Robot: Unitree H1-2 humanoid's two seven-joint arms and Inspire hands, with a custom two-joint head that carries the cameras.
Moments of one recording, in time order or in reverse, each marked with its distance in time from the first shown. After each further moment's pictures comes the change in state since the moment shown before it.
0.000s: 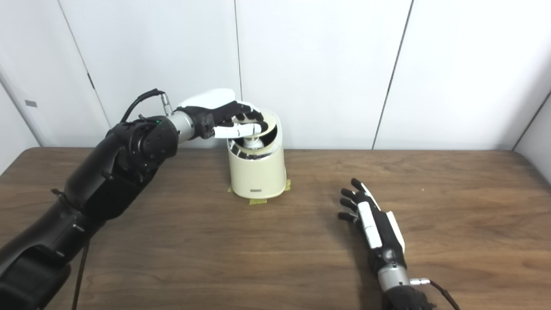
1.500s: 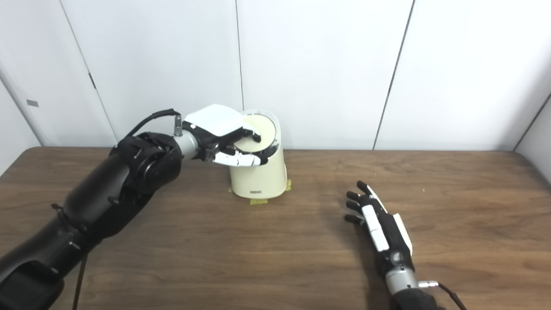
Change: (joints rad) left arm 0.056 0.011 -0.068 -0.068 0.271 -0.207 -0.087; right arm 0.012 -0.024 -0.005 -0.014 0.002 0.013 0.008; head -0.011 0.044
